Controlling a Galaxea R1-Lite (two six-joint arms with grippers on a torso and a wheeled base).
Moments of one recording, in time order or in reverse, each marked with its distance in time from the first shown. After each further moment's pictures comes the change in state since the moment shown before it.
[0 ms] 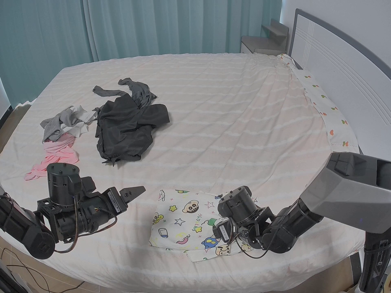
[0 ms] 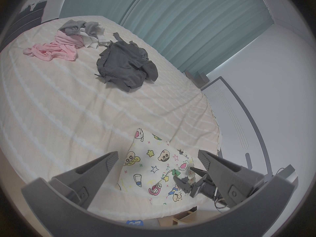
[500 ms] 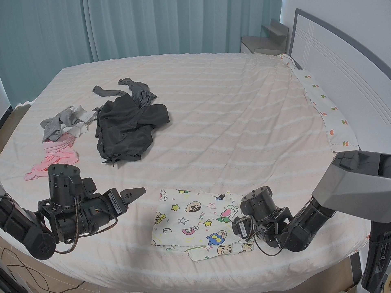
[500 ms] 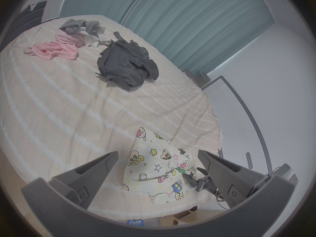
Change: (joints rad) left arm -0.001 0.006 0.004 -0.001 0.000 0.000; right arm -0.093 -0.024 0.153 -0.134 -0.040 0.008
